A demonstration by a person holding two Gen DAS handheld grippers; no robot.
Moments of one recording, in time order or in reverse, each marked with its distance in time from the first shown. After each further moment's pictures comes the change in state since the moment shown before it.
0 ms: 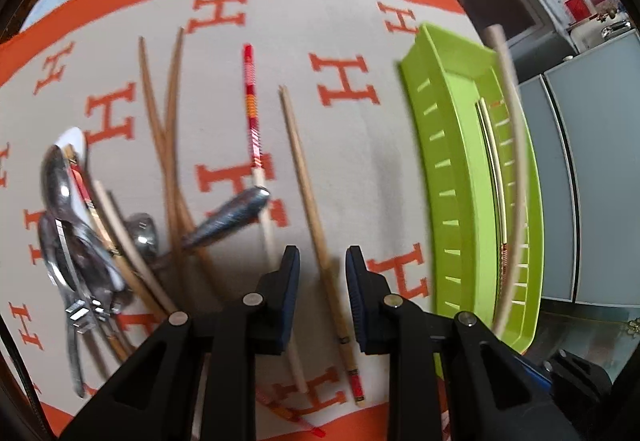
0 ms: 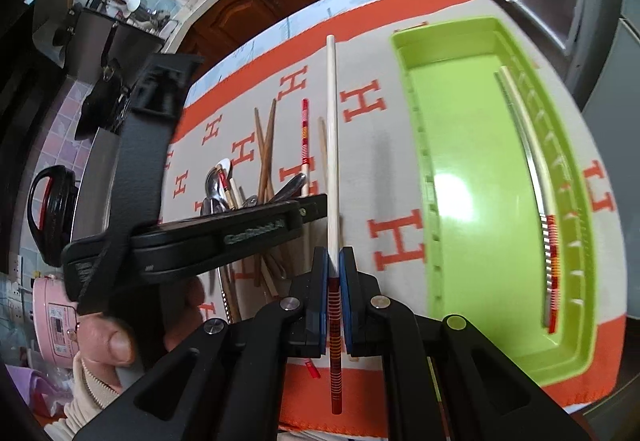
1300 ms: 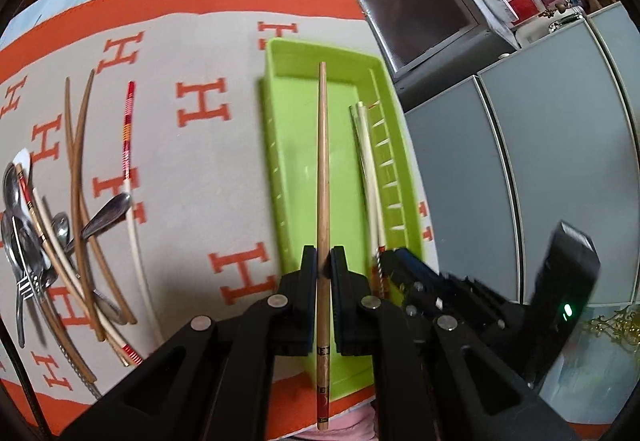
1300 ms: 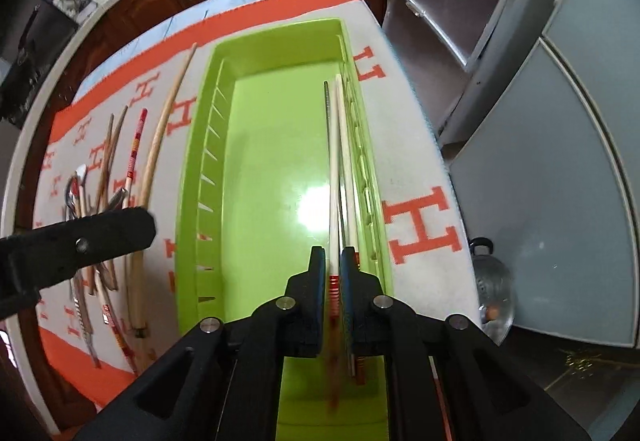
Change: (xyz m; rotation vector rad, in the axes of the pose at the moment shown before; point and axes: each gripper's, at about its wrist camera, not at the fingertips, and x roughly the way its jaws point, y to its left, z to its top) left arm -0.038 -0.096 -0.013 0.028 -0.053 -0.146; right arm 0.003 -0.108 0.022 -0.027 -0.010 -0.397
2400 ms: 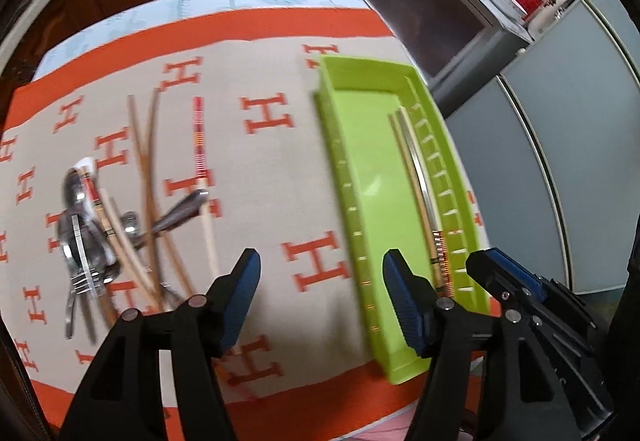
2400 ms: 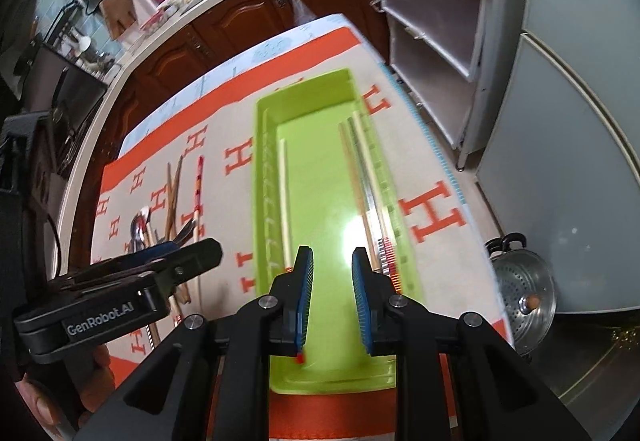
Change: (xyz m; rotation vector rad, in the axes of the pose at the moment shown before) left arm -0.033 0.030 -0.039 0.074 -0.130 0.184; right arm -0.076 0.002 -0.035 0.119 -0.139 0.150
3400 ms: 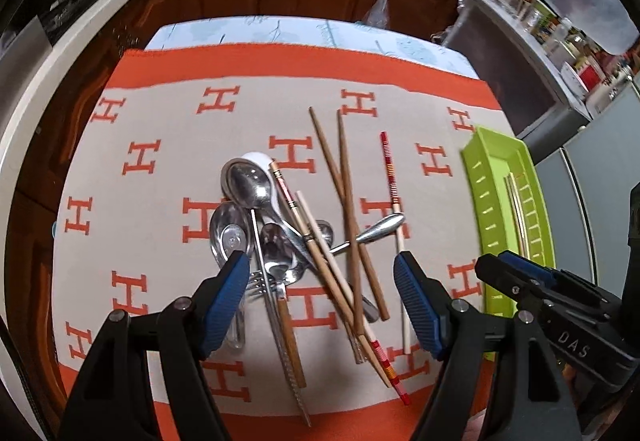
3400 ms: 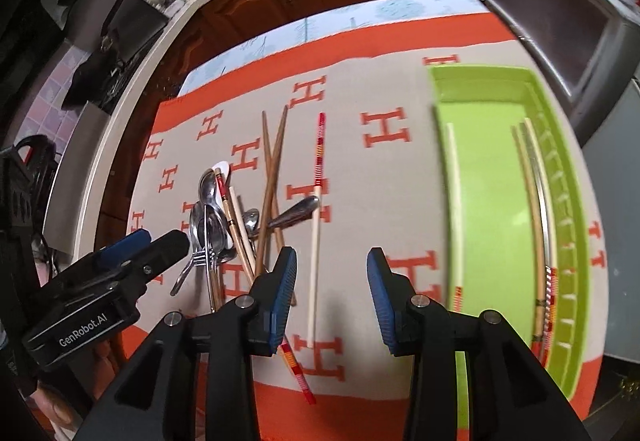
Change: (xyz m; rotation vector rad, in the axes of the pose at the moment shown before) left arm -0.054 0.144 -0.021 -0.181 -0.133 0.132; right arm 0.059 0.146 0.016 -0.214 0.145 0.141
